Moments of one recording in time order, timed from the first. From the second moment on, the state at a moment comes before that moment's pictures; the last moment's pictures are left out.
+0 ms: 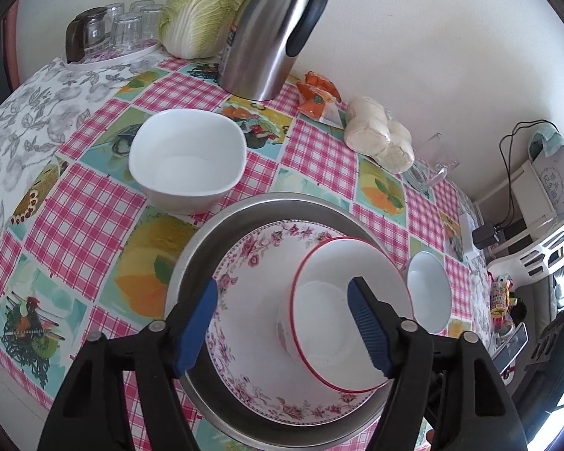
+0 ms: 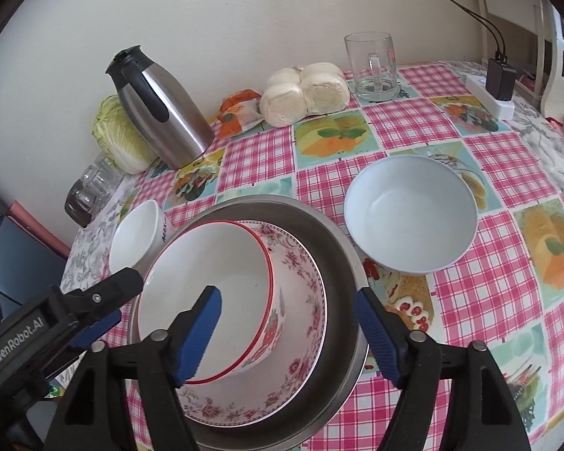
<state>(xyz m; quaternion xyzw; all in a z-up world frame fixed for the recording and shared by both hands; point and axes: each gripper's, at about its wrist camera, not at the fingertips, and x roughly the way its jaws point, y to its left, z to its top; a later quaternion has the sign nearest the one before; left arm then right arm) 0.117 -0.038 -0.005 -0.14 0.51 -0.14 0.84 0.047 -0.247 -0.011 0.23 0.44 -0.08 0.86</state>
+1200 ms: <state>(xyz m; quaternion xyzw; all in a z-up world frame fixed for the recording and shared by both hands) 0.151 0.020 0.011 -0.05 0.44 0.01 0.89 0.049 -0.225 -0.007 0.16 0.42 -0.13 0.88</state>
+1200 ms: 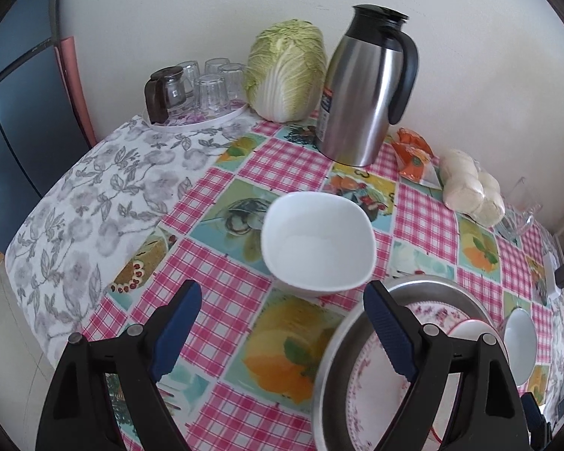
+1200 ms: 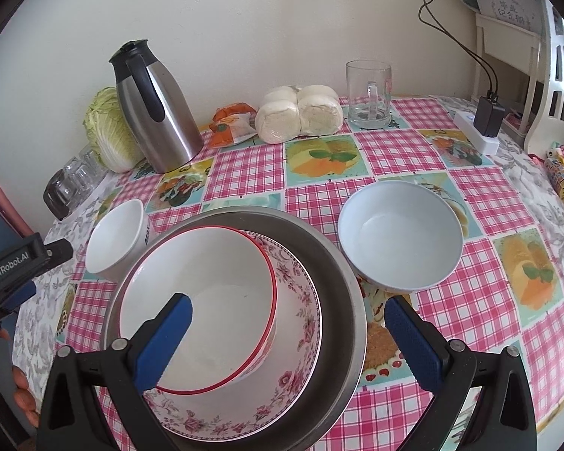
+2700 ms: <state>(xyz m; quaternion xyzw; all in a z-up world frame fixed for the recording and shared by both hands) 0.187 0.161 -0.050 -0.28 0.44 0.01 0.85 0.175 -0.136 0.060 0.04 0.47 -0.09 0.87</state>
